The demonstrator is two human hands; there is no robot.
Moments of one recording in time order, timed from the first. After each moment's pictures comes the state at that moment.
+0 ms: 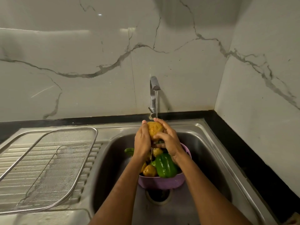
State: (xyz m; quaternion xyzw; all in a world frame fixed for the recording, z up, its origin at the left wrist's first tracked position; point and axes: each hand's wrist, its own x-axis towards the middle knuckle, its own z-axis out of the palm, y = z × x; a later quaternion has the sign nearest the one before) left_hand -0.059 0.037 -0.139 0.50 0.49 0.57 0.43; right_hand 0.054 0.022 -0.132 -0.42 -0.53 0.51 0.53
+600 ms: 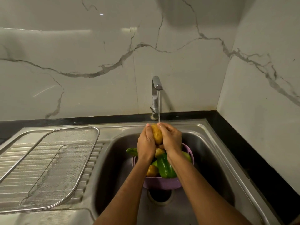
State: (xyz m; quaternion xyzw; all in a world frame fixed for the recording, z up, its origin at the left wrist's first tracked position) left_hand -0.051 0.027 -0.148 0.50 0.52 0.58 0.37; right_hand 0.031 0.025 -0.131 -0.53 -0.37 0.42 0.64
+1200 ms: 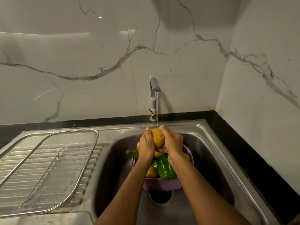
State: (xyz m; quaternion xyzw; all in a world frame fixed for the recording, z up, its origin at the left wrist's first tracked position) left_hand -0.046 0.025 -0.145 0.48 0.56 0.53 0.42; right_hand 0.039 0.034 -0.143 -0.54 -0.29 0.48 0.63
